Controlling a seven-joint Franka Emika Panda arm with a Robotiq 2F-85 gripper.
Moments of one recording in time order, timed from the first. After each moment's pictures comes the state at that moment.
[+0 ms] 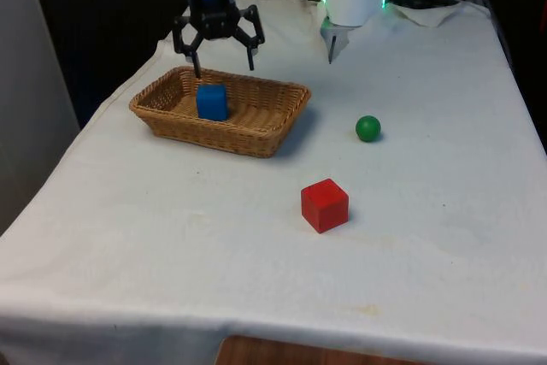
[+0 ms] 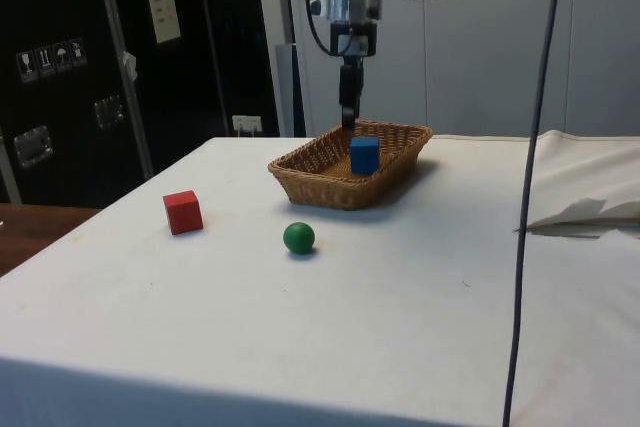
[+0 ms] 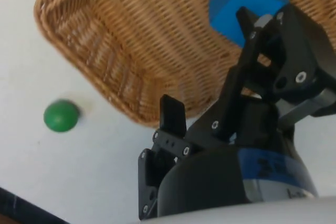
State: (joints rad) arm 0.11 0.28 -0.51 -2.24 0.41 2.51 -0.92
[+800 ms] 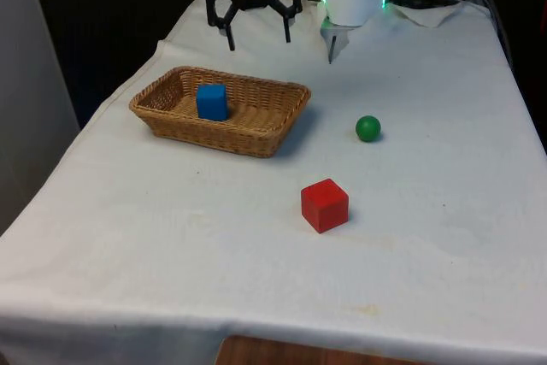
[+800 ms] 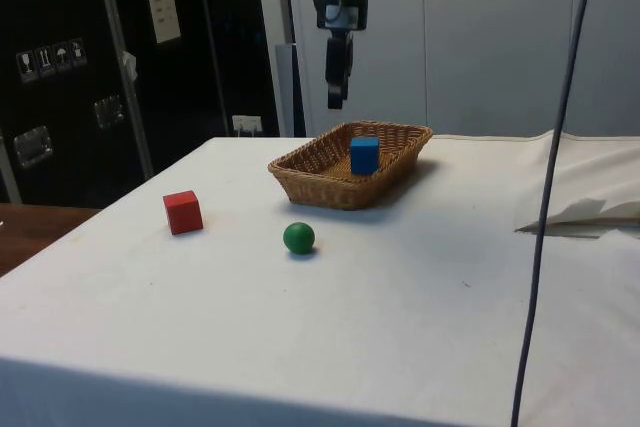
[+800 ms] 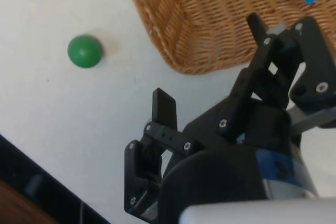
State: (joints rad) arm 0.14 0.08 -0.44 -2.32 0.27 2.46 -0.71
